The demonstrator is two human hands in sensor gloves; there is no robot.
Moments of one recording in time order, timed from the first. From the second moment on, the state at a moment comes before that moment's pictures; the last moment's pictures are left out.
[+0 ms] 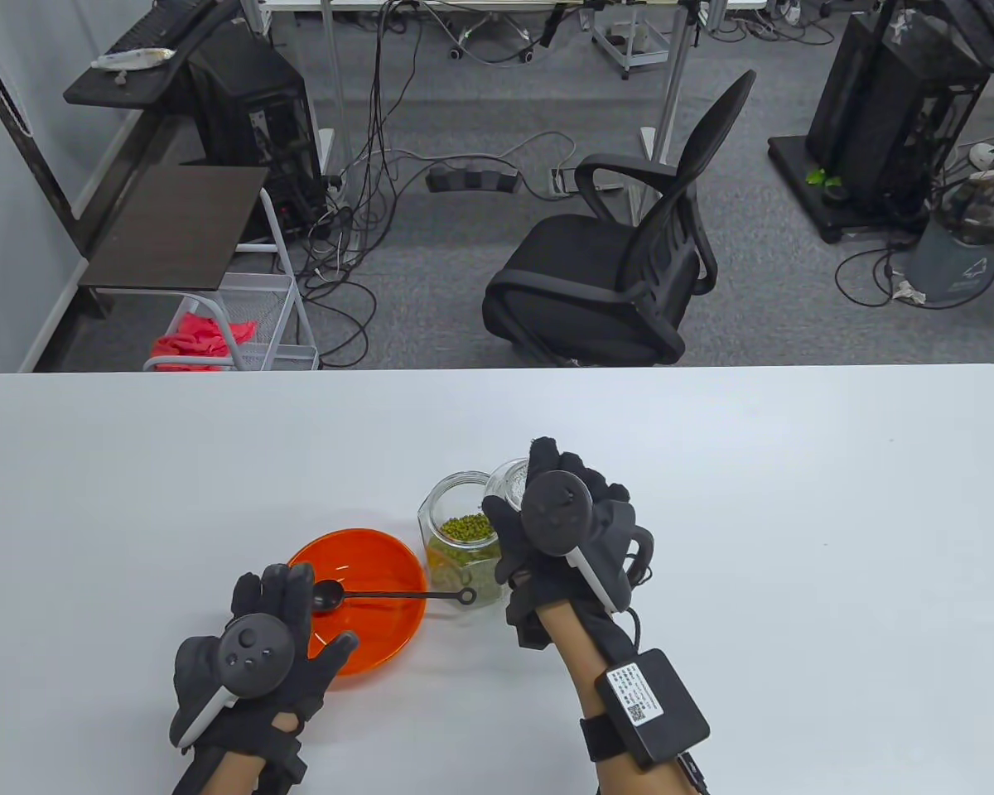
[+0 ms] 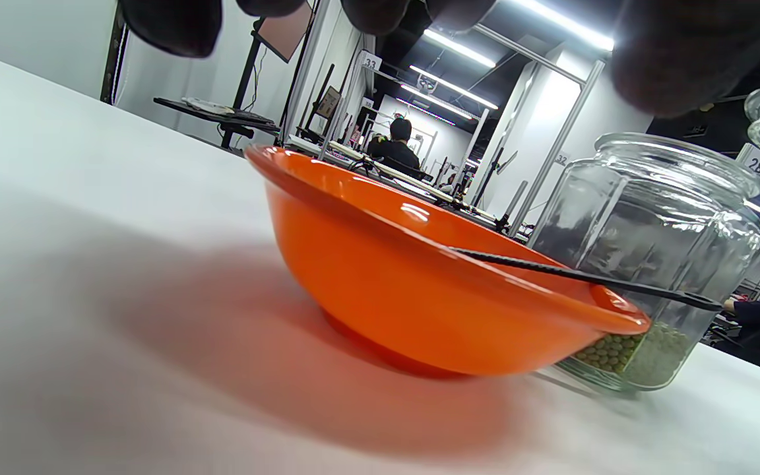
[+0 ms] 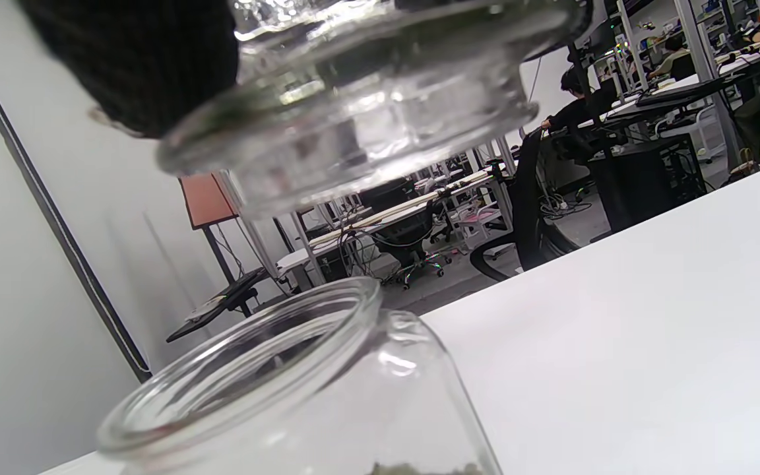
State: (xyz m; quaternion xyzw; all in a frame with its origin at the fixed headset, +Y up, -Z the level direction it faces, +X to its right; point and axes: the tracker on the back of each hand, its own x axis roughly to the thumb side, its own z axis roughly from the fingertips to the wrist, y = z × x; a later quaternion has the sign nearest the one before) left_hand -0.274 -0.713 -0.277 -0.02 -0.07 0.19 0.98; right_hand 0.049 -0.616 -0.349 -0.04 -0.13 0.96 0.25
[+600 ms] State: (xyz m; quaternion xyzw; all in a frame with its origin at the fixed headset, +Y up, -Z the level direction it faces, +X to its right) left_hand -0.276 -0.713 -0.278 -0.02 -0.07 0.19 0.98; right_hand 0.100 -0.655 -0.341 -0.10 -0.12 0.96 0.25
